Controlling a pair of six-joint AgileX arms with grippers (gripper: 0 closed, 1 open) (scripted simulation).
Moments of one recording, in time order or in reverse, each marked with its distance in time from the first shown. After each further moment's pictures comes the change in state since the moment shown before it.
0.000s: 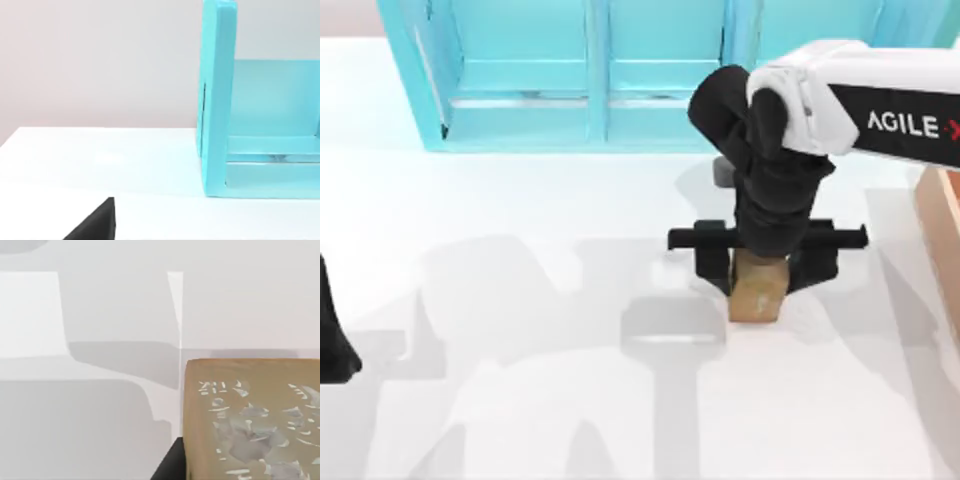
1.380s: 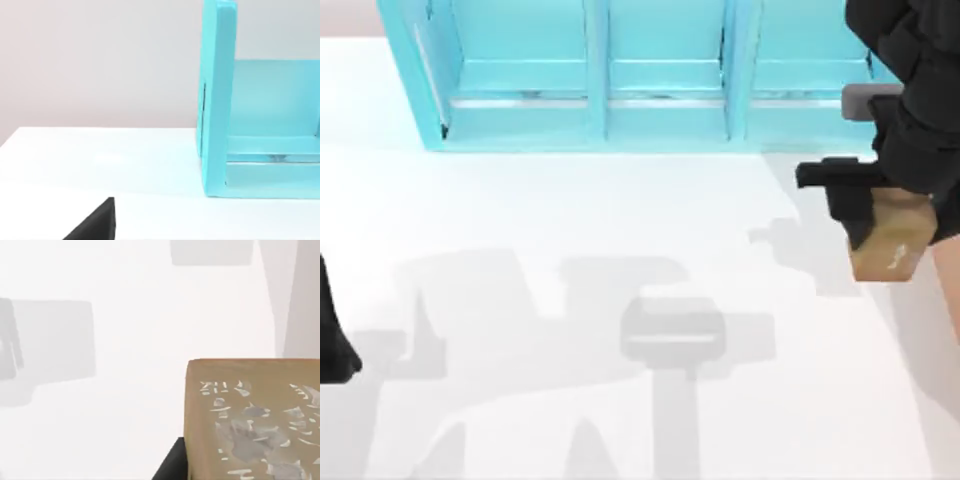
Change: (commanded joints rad) left arm 0.000 0.000 0.000 0.000 0.000 0.000; right arm -0.189 -0.293 -0.007 -0.302 -0.003 -0.185
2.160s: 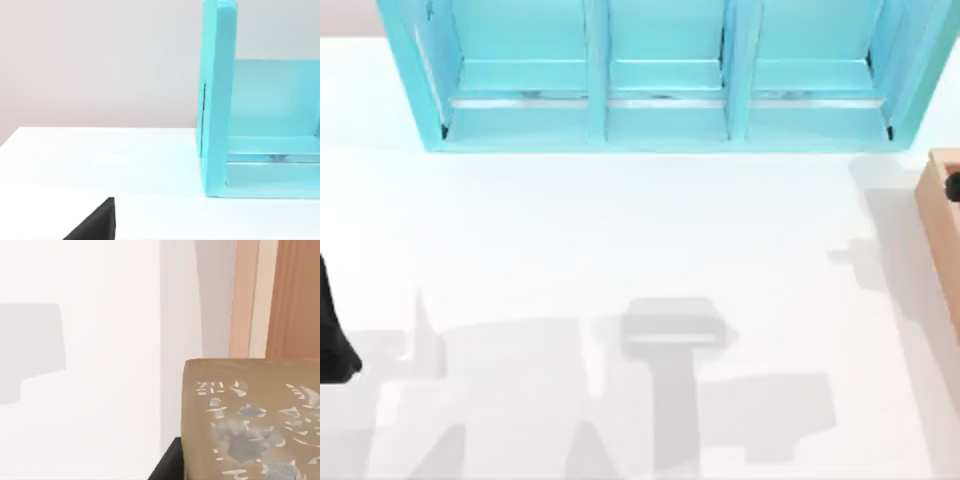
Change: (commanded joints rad) left arm 0.000 0.000 0.000 0.000 0.000 0.000; right arm -0.202 -0.300 -0.149 -0.134 -0.002 -0.216
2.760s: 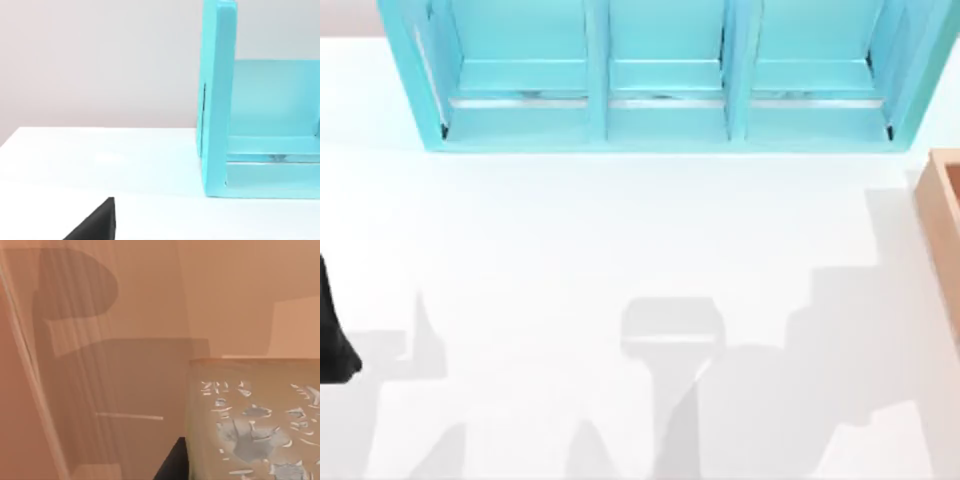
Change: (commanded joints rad) left arm 0.000 0.000 0.000 0.000 0.000 0.000; right arm -0.430 0.177 -0.199 0.424 -0.039 -0.256
